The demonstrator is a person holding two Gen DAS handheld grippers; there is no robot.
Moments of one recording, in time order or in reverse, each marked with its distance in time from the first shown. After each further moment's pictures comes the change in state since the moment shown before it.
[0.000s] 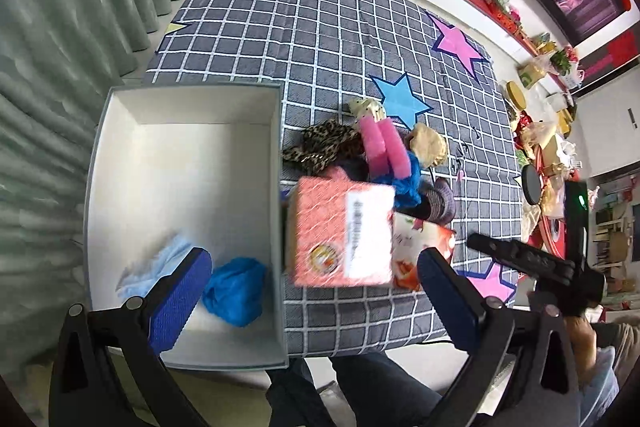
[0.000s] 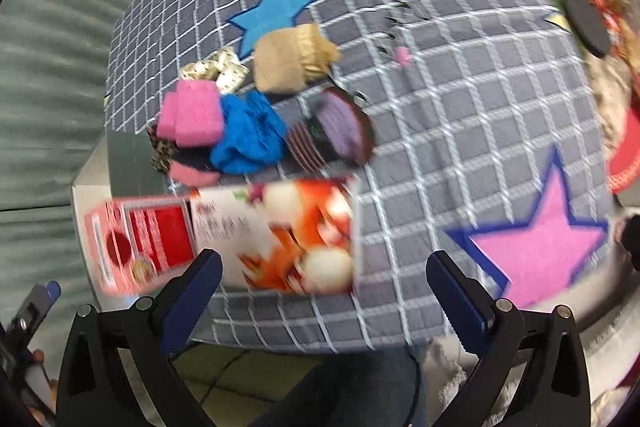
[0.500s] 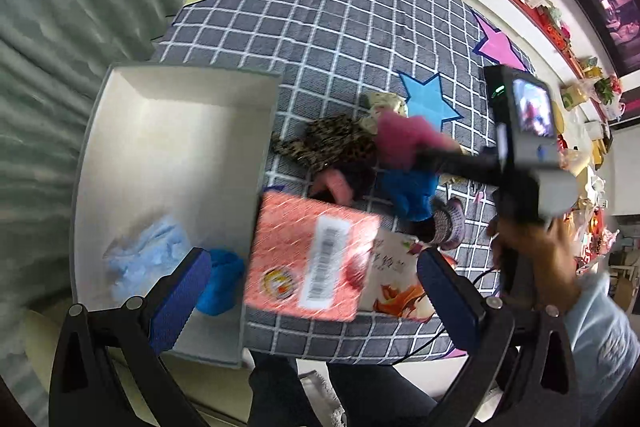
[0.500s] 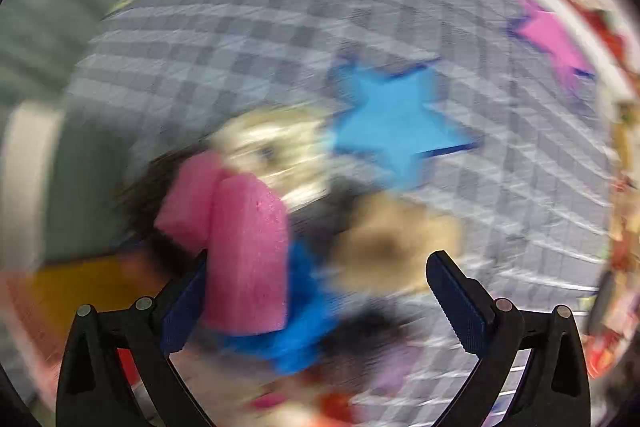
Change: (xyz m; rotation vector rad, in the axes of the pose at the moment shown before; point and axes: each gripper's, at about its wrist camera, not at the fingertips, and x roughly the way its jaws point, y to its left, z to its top) left arm 0.032 -0.034 0.027 -0.142 0.074 0.108; right arm 0.082 0.110 0.111 -0.558 -0.065 -0.315
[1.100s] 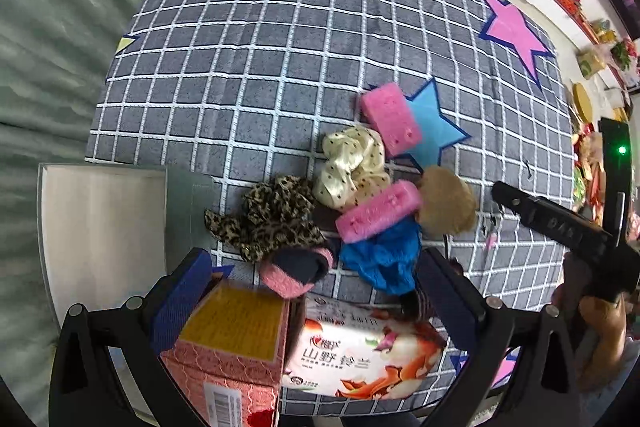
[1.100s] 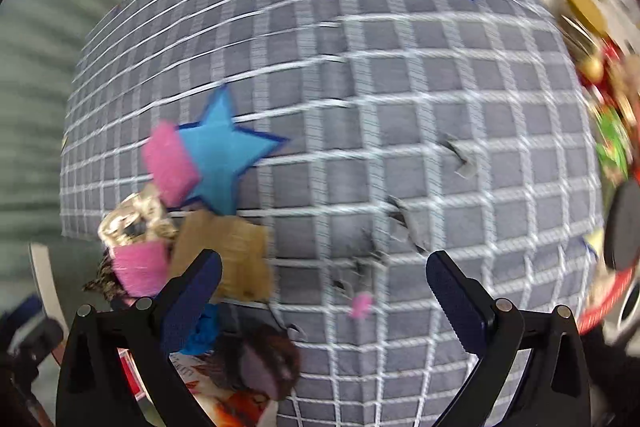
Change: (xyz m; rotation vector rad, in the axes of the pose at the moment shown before) left arm 0.075 -0.074 0.086 0.092 0.053 0.115; right arm 0.008 -0.144 -0.025 0.324 0.037 0.219
